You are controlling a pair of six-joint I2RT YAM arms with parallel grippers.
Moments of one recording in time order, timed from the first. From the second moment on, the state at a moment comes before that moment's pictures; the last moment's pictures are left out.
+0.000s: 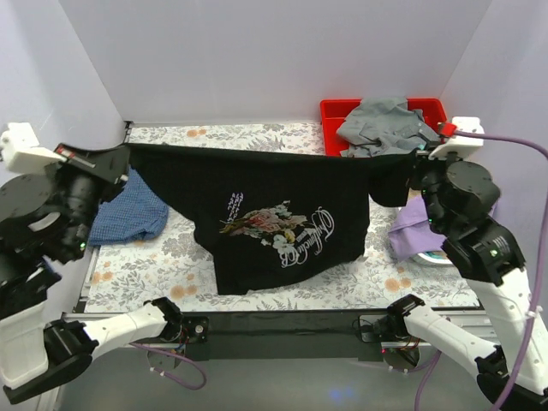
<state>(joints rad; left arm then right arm) -0.77 0.98 1.98 -1.06 -0.80 -0.77 0.53 0.82 1.32 -0.61 0.57 0.04</state>
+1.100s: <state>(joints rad) -0.77 0.81 1.93 -0.66 0.36 -0.62 0.53 0.86 1.86 -0.61 -0.14 -0.07</state>
